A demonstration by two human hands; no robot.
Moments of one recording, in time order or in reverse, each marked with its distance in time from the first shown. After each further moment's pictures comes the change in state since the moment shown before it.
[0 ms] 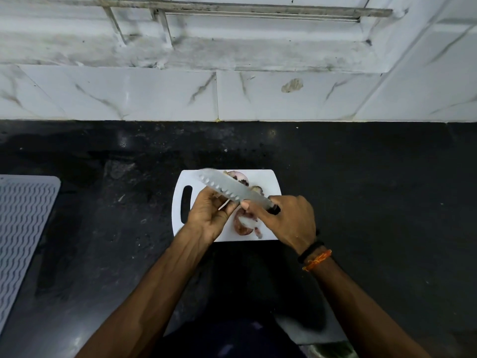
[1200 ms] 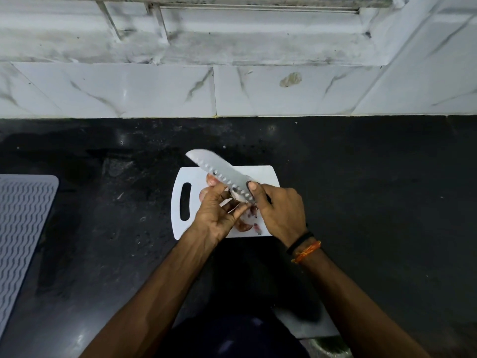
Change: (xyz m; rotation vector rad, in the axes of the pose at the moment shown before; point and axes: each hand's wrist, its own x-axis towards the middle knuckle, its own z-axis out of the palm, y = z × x) left_hand -0.007 -0.016 0.008 0.080 0.070 -0.031; right_hand 0.011 -0.006 0.017 -0.031 0.085 -0.008
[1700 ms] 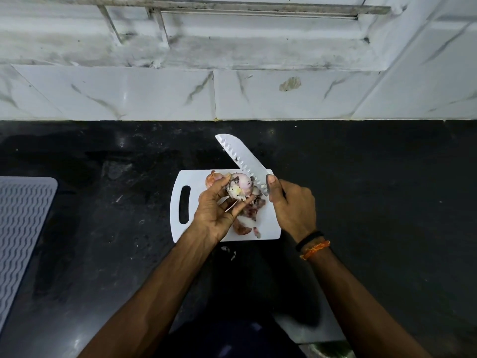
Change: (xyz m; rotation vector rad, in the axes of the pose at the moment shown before) left_hand 0.000 0.007 0.007 -0.102 -0.075 -0.006; right_hand 0.013 0.028 -0.003 0.087 0.055 0.177
